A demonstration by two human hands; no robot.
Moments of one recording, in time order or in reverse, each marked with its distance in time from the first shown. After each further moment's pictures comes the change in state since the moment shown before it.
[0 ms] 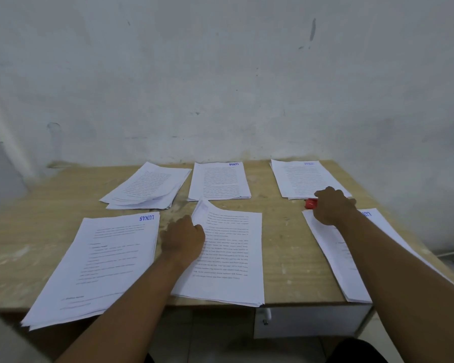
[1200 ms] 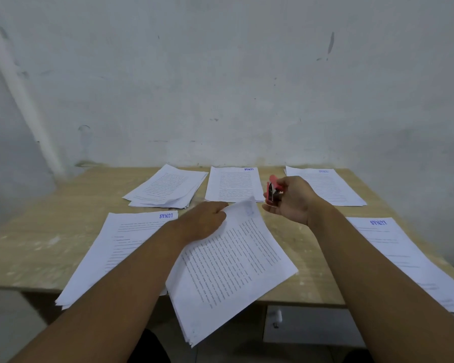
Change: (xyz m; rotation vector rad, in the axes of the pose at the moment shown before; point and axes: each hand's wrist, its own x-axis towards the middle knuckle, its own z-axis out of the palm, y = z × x) left_hand -0.005 0.015 -0.084 -0.336 -0.392 0.402; right_hand -0.068 -0.124 -0.050 1.773 -0.549 -0.038
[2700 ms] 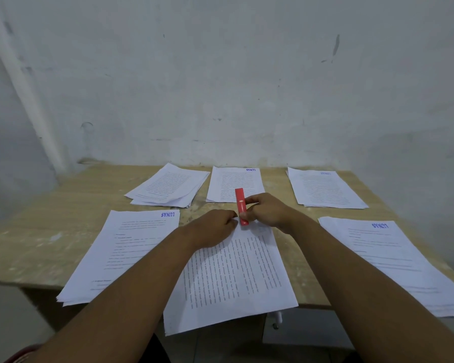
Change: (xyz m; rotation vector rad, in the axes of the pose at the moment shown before) left_hand 0.015 -0.011 0.026 0.177 -0.050 0.031; right_hand 0.017 0.040 0.040 -1.002 -0.104 -0.211
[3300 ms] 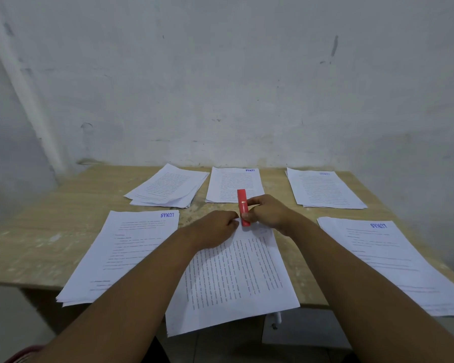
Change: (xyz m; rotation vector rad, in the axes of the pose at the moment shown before) left_hand 0.002 0.004 0.003 -0.001 -0.003 0.011; right_hand -0.012 -0.002 0.000 0.063 0.015 0.006
